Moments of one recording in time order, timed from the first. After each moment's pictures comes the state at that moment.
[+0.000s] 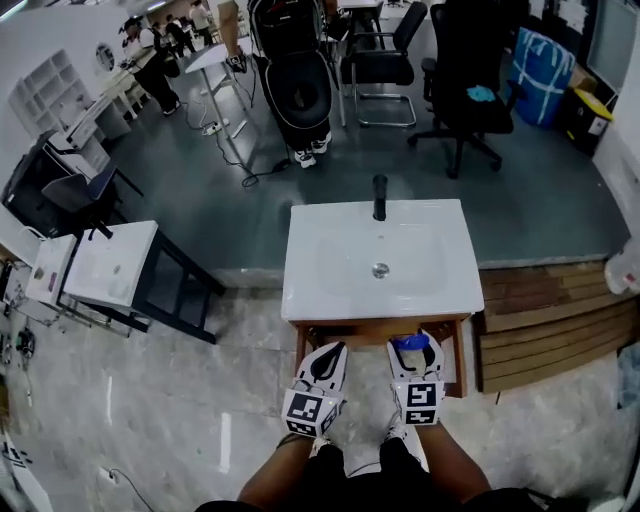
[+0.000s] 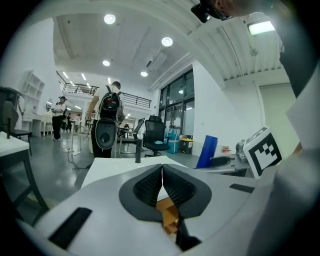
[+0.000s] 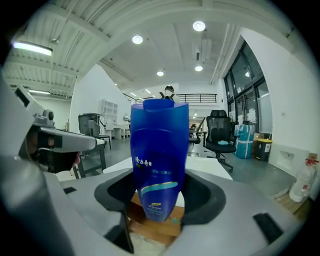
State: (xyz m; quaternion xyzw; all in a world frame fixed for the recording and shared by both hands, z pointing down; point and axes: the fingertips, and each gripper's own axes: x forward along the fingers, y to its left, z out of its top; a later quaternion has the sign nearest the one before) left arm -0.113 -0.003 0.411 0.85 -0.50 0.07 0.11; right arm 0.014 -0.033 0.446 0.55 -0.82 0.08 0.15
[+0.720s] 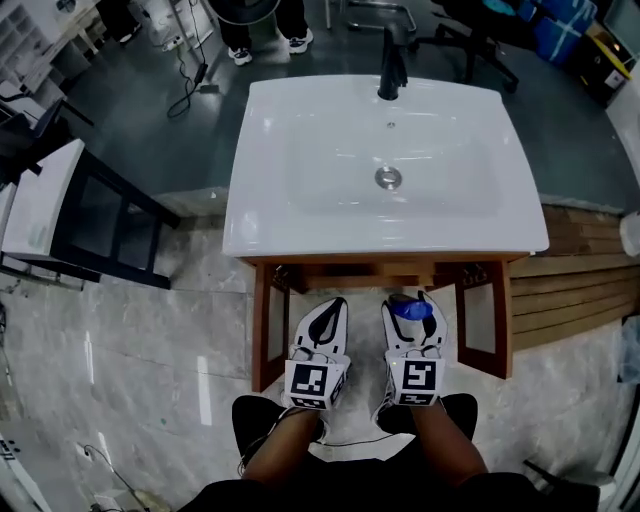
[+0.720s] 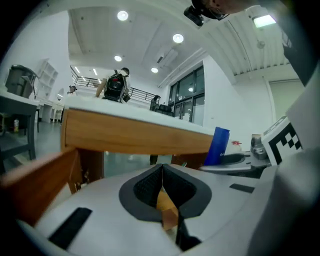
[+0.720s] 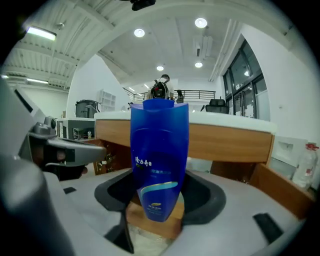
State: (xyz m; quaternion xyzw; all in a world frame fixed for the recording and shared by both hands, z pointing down) left arm -0.121 -0.039 0.686 0.83 -0.54 0.06 0.14; right arm -0.007 -0.051 0.695 0.56 -0.80 0.08 0.17
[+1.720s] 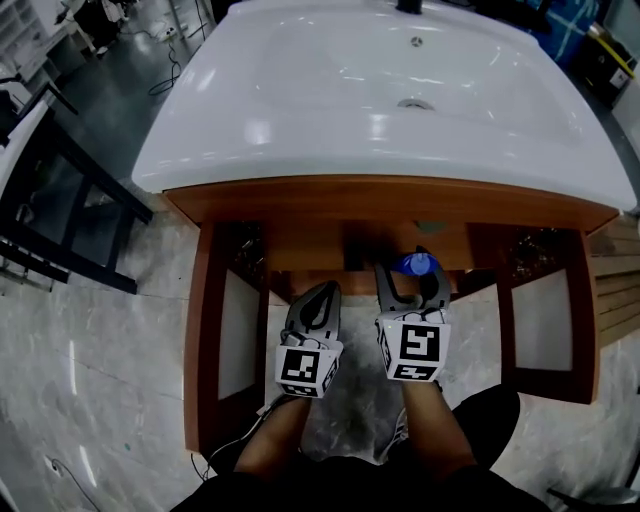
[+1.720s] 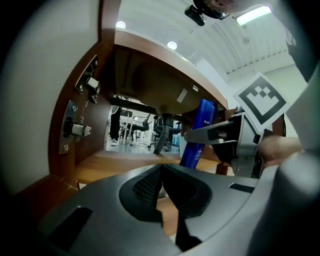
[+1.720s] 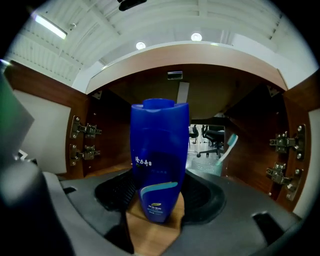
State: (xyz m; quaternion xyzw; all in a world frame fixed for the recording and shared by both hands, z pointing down) left arm -0.144 -0.083 0.904 0.84 -0.54 0.03 0.08; right arm -0.041 -0.130 0.848 0.59 -0.80 0.02 0.10
